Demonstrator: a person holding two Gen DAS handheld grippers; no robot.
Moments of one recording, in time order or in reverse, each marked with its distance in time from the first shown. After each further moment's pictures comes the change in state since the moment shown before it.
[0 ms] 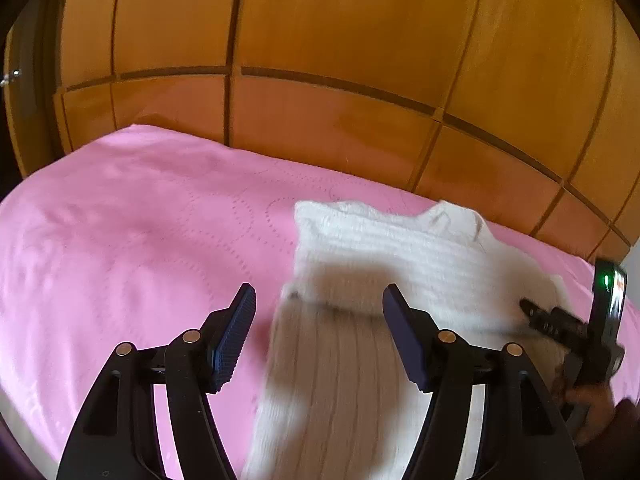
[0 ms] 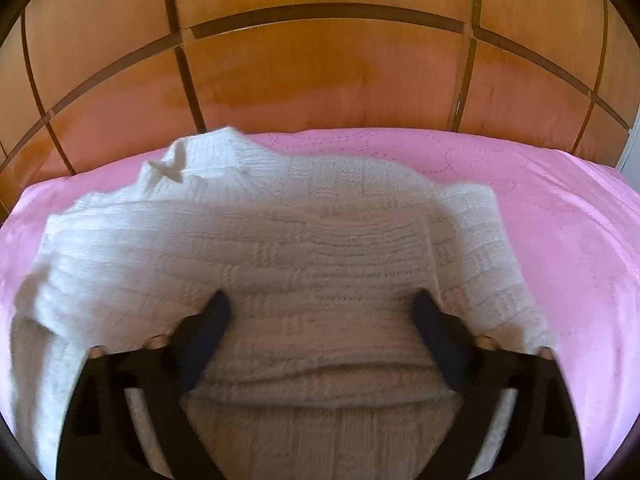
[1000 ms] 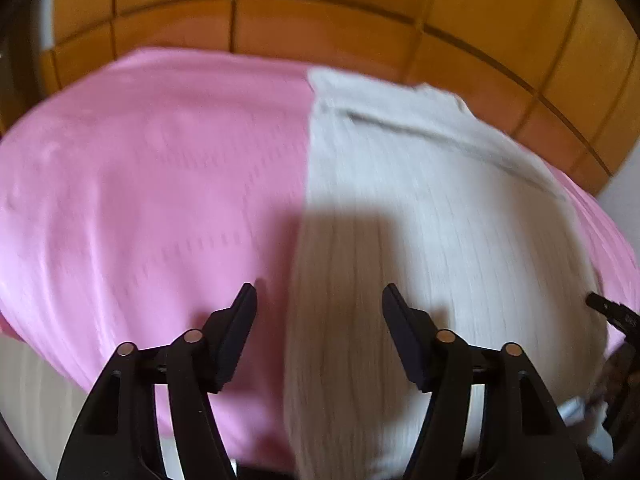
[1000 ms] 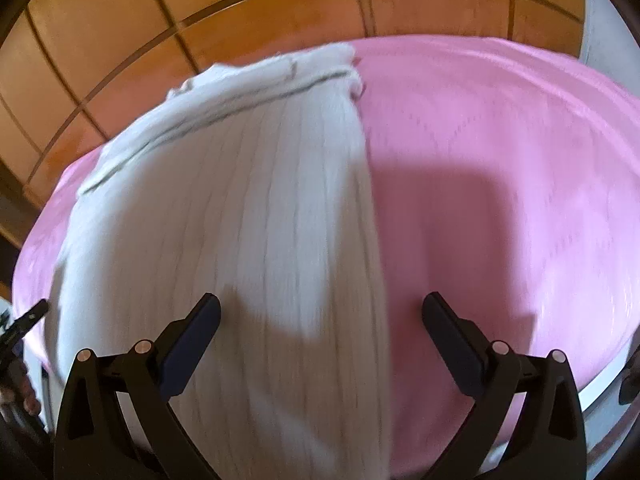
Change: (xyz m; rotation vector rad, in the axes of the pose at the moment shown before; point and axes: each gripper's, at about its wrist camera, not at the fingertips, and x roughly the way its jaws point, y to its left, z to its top) left arm -0.046 0.044 -0.132 0.060 0.243 -0.091; right arm -0.140 -0.093 -0.168 0.147 0.153 0.123
